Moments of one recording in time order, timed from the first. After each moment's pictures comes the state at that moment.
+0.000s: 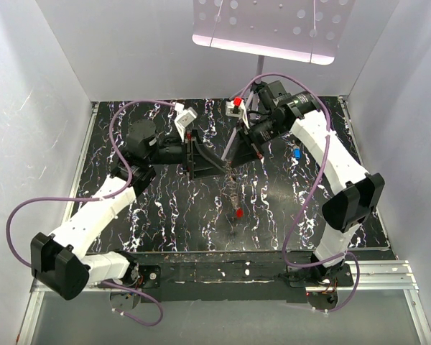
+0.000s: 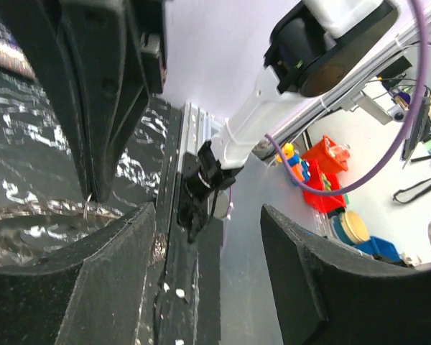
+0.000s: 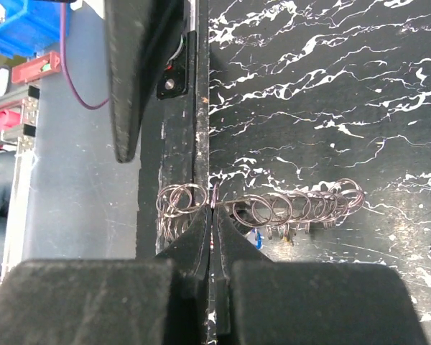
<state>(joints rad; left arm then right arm) -0.51 1.19 1.05 0.24 1.03 -0.65 0.51 1.76 1.94 -1.36 -1.08 -0.59</state>
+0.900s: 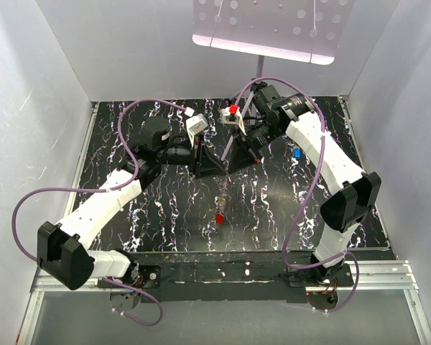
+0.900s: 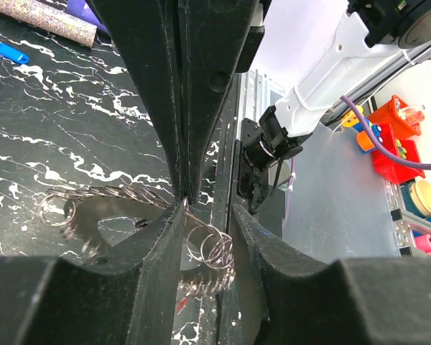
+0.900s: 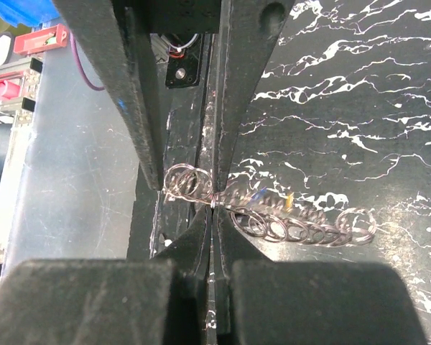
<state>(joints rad) -0.53 1.27 1.11 -0.08 0.98 -0.25 0.55 1.79 1.93 -1.40 -1.10 -0.74</state>
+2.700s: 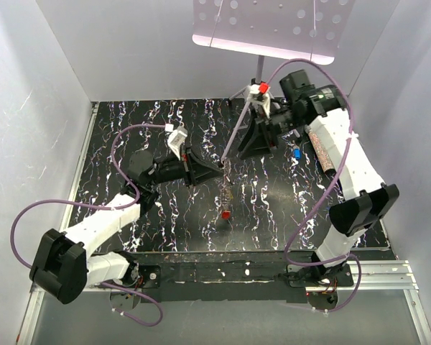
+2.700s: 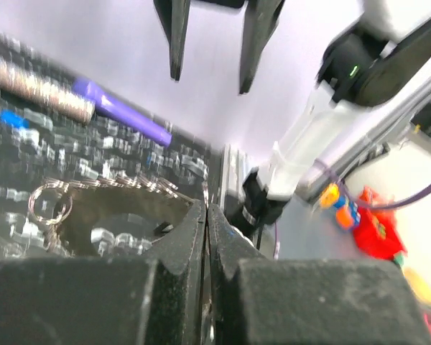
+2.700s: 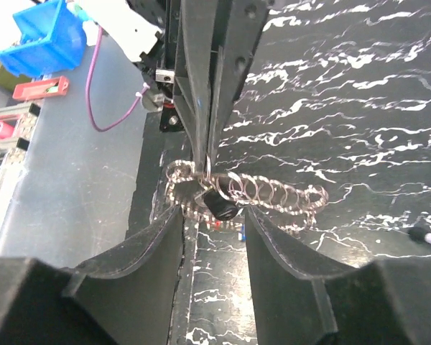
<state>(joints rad) -0.53 1.18 0.72 0.62 0.89 -0.65 0.44 1.73 2.02 -1.42 -1.22 -0.73</state>
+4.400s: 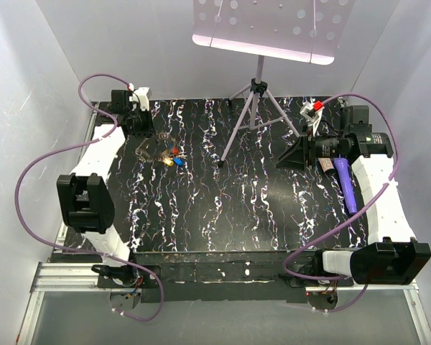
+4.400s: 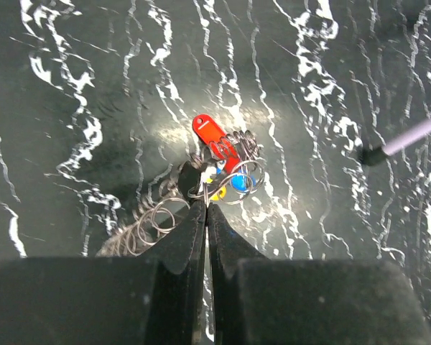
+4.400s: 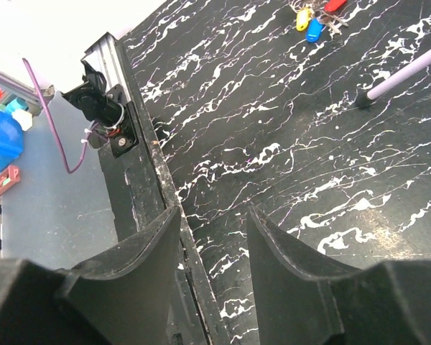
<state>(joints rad) -0.06 1.70 1.49 -0.55 0.29 -0.01 0.03 1.27 1.38 -1.05 -1.19 -0.43</state>
